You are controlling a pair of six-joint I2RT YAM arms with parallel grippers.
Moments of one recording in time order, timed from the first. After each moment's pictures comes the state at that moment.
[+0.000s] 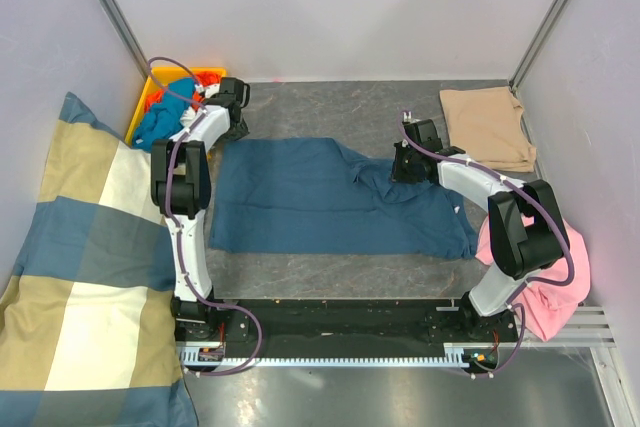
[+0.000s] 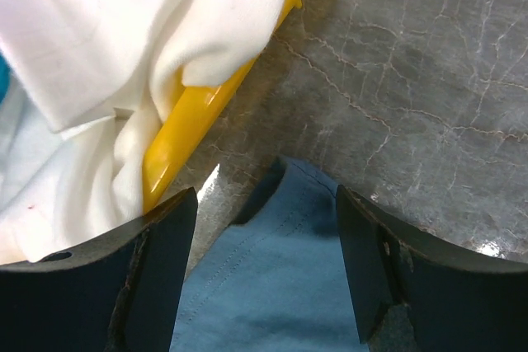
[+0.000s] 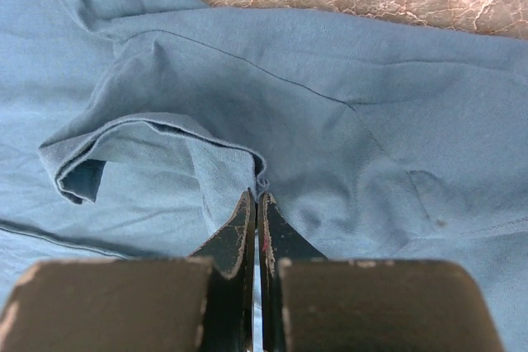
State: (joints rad) left arm -0.09 2.22 1.77 -0.61 -0.49 -0.52; right arm 0.32 1.68 1.06 -0.28 -0.06 0.41
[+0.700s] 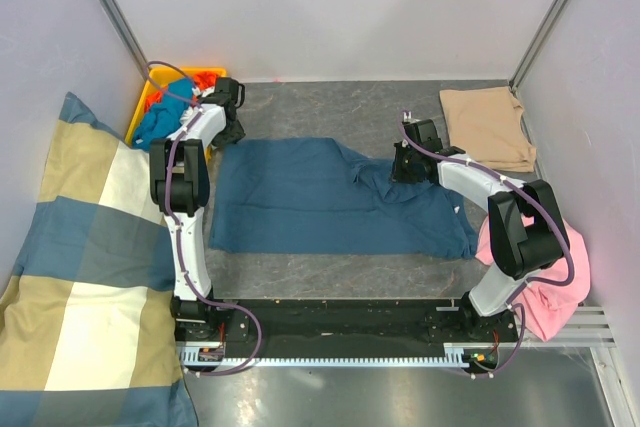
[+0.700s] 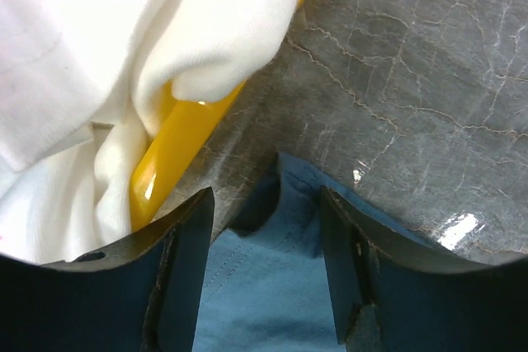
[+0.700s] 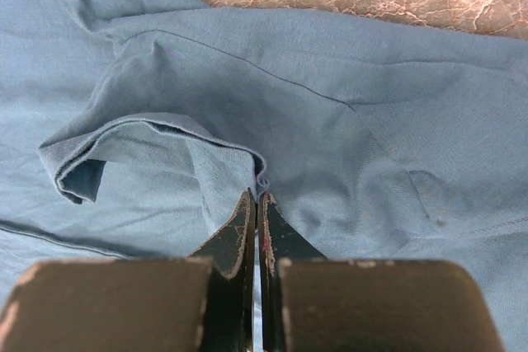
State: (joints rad) left arm -0.06 2.26 1.81 -0.66 -0.40 -0.54; right arm 0.32 1.68 1.06 -0.28 -0.06 0.41
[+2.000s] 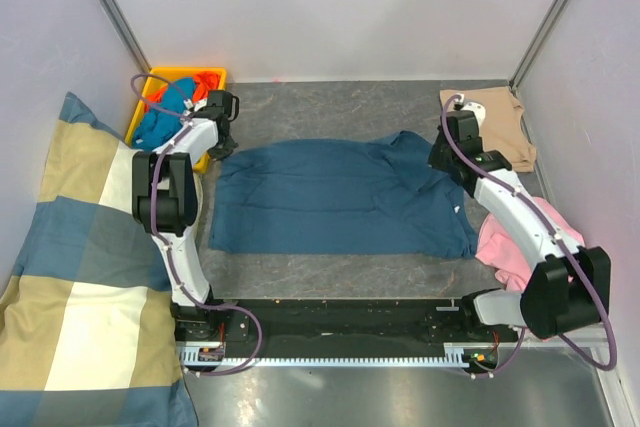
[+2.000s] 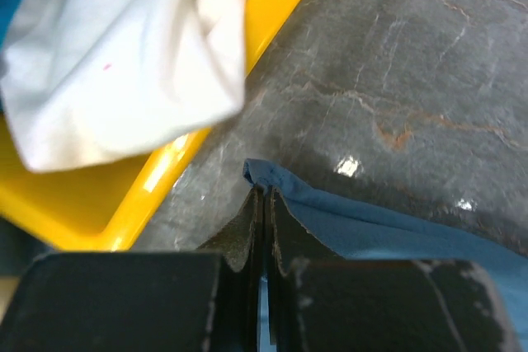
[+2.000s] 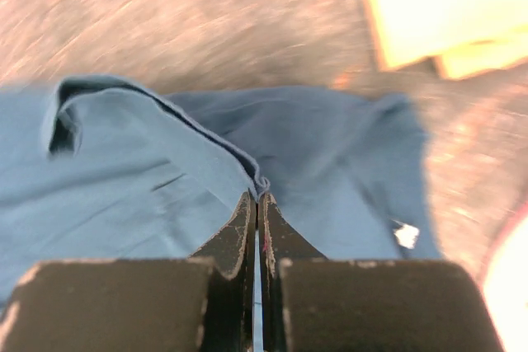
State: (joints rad) left arm -0.06 2.03 1.50 -0.58 -0.38 -0.55; right arm 0.26 1.35 1.05 -0.43 0.25 0.46
